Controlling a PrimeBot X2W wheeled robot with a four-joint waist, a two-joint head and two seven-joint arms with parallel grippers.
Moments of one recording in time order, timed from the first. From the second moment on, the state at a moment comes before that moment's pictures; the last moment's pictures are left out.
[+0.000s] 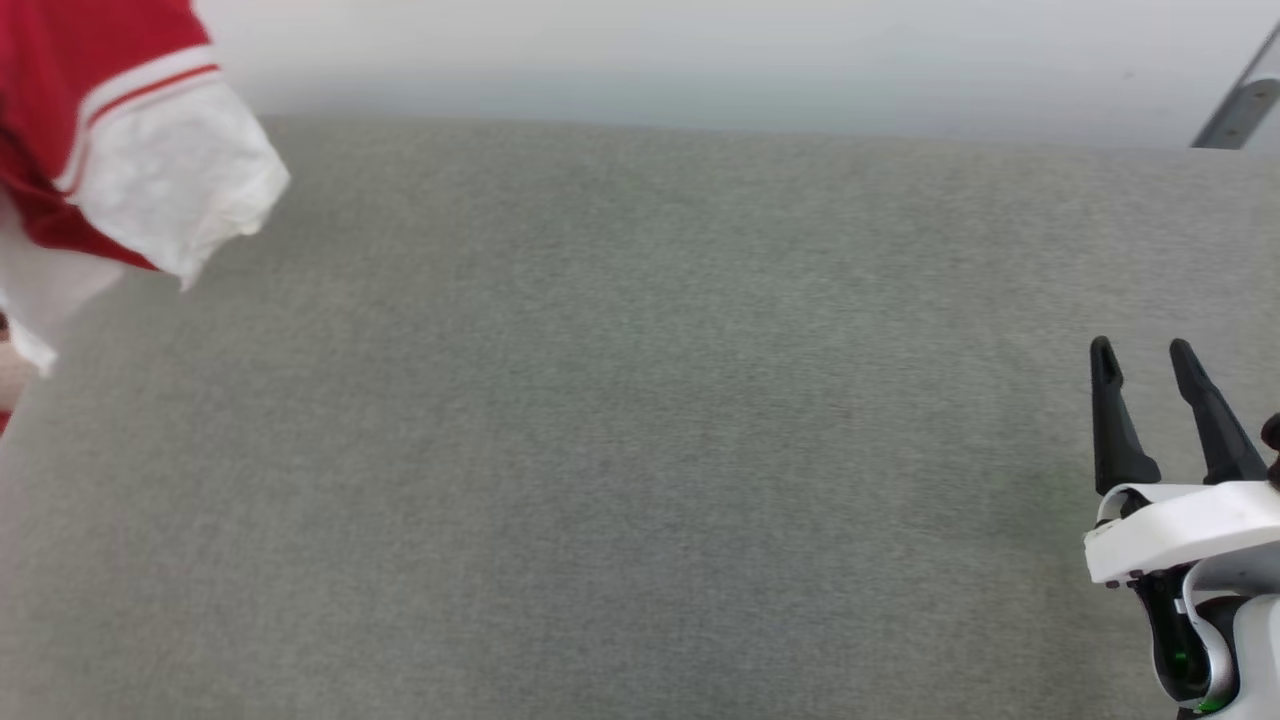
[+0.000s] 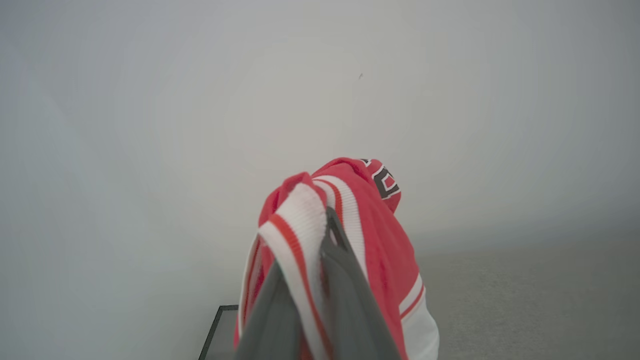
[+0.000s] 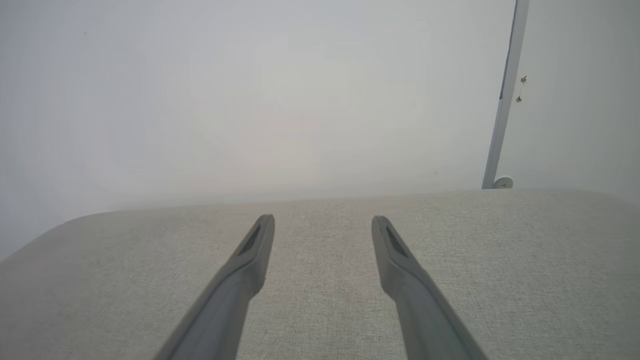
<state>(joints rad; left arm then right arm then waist) -1.03 0.79 -0.32 0.42 -0.66 -0.03 0.34 -0.25 -0.13 -0.09 0.15 0.29 0.13 -0.08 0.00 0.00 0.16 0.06</state>
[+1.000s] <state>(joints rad) -0.86 0.62 -0.50 -0.10 -0.68 0.19 0.61 -0.23 -0.08 -0.19 0.18 0.28 0.13 -0.13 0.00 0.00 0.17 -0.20</state>
